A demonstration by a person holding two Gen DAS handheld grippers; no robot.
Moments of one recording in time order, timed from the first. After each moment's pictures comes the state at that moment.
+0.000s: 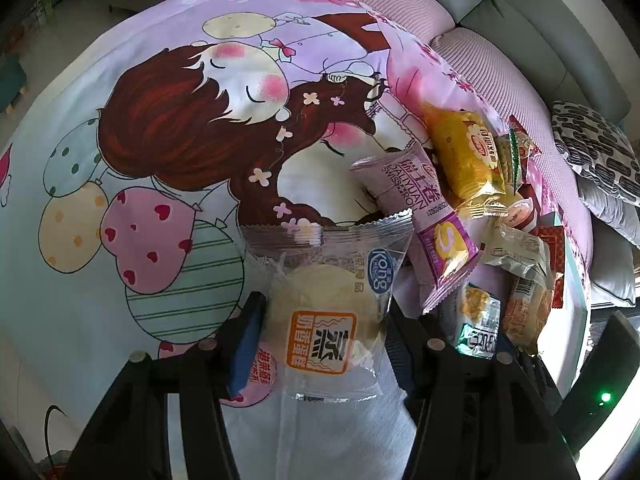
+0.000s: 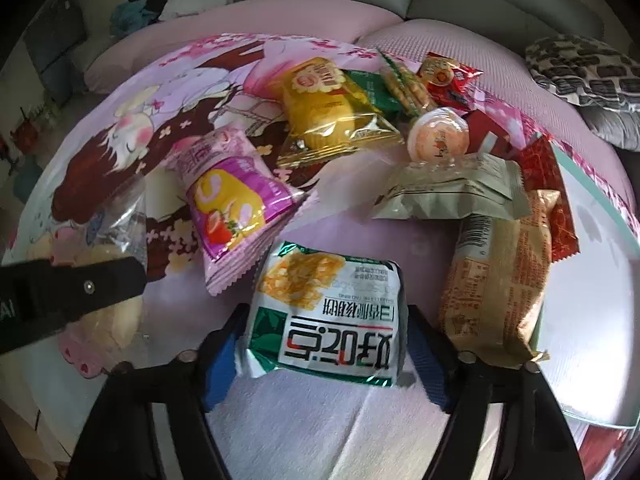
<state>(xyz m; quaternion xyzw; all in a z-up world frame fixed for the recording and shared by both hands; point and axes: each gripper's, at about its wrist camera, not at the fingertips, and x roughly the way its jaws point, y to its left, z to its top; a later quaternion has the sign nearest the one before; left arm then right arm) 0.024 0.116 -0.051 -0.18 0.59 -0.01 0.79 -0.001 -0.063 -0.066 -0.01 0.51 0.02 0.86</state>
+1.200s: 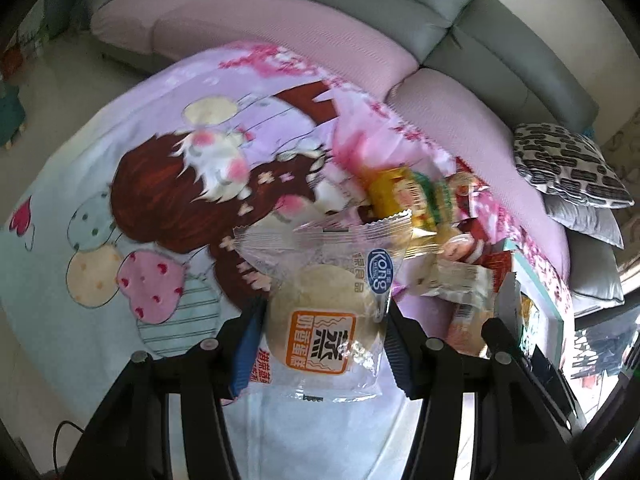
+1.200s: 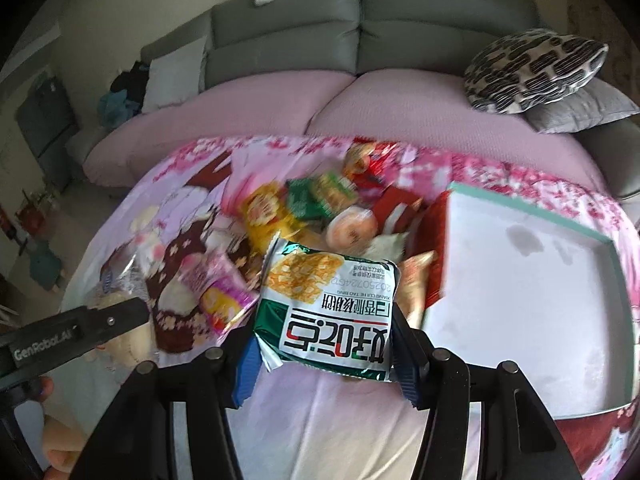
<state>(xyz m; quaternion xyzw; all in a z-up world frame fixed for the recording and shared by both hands) 0.013 0.093 0.018 -0.16 0.51 -0.03 0.84 -0.031 -0.126 0.022 0.09 0.41 -0.01 0.91</state>
